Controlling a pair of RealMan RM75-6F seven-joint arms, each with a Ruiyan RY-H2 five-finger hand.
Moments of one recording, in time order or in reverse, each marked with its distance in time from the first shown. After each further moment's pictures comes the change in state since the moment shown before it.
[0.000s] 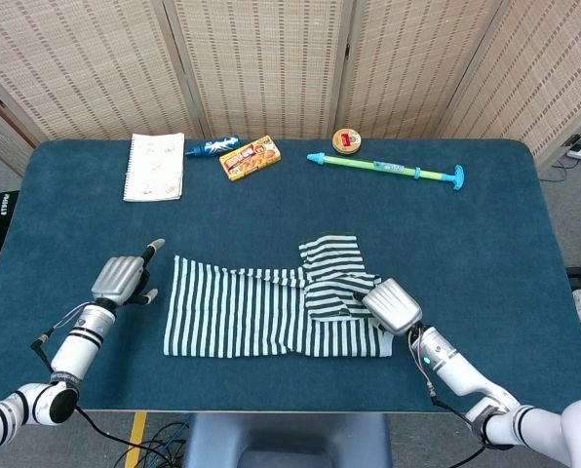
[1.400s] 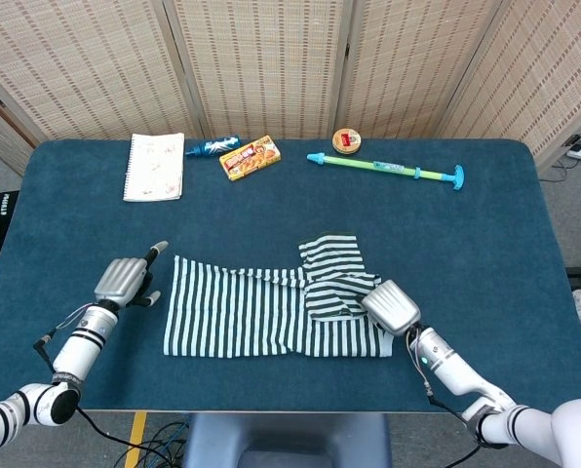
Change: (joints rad) left arm -0.001 -0.003 -0.002 -0.004 0.007 -0.009 0.001; right arm 0.000 -0.042 -0.004 0.061 0.005 -0.006 0.005
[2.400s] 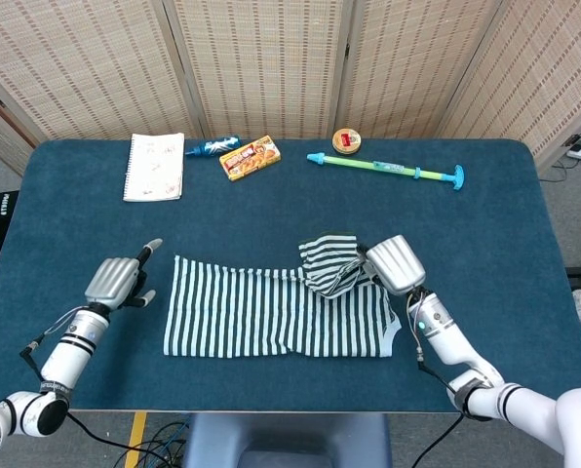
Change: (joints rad) left arm 0.041 0.062 0.006 -0.082 0.062 0.073 -0.031; right arm 0.067 0.016 0.187 -0.023 0.103 0.065 0.009
